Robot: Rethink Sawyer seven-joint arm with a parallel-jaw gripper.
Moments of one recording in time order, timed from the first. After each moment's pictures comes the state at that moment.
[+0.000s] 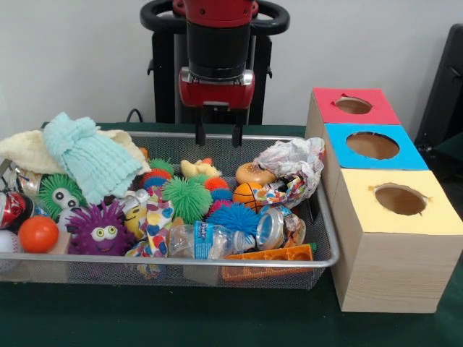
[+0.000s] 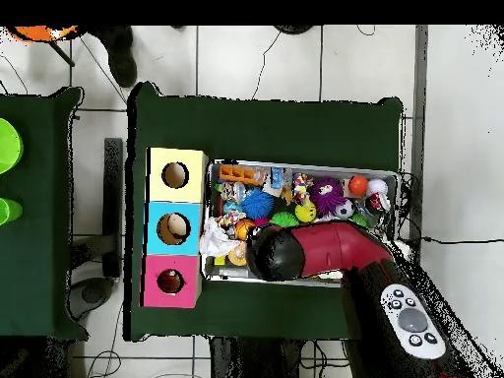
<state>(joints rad) -0.57 -0.75 0.37 1.88 -0.54 0.50 1.95</state>
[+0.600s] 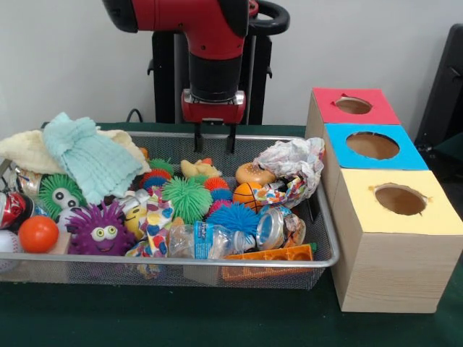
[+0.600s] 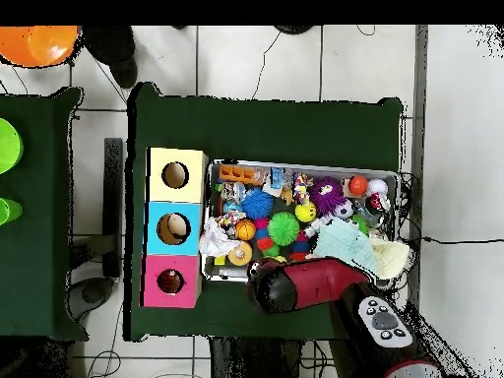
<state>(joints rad) -0.50 -0.61 0.20 1.94 -0.60 0.34 1.95</state>
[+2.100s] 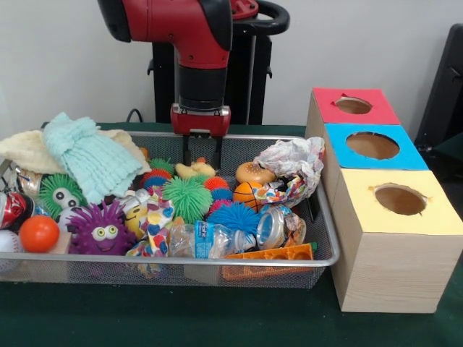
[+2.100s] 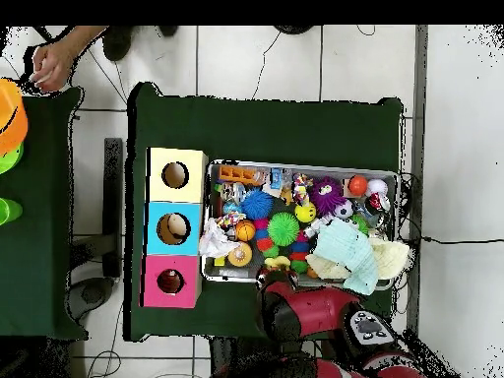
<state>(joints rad) -0.40 -0.46 -0.04 1.95 -0.61 -0.13 1.95</state>
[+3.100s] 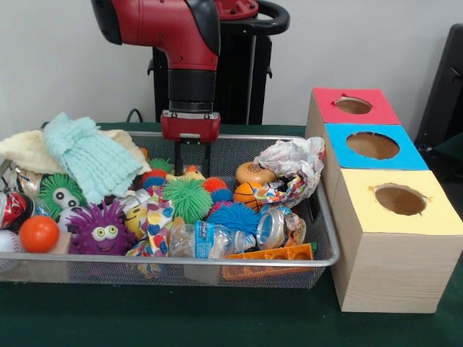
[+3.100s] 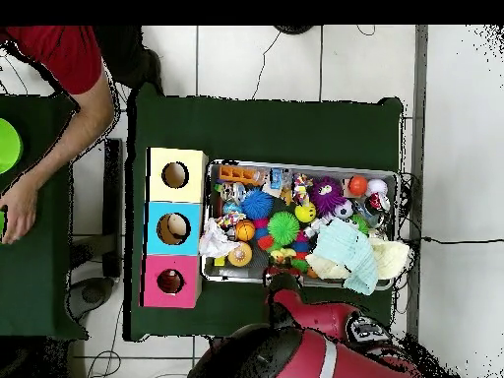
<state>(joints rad) -0.38 -0.36 -0.16 1.94 -0.60 -0.50 1.95</state>
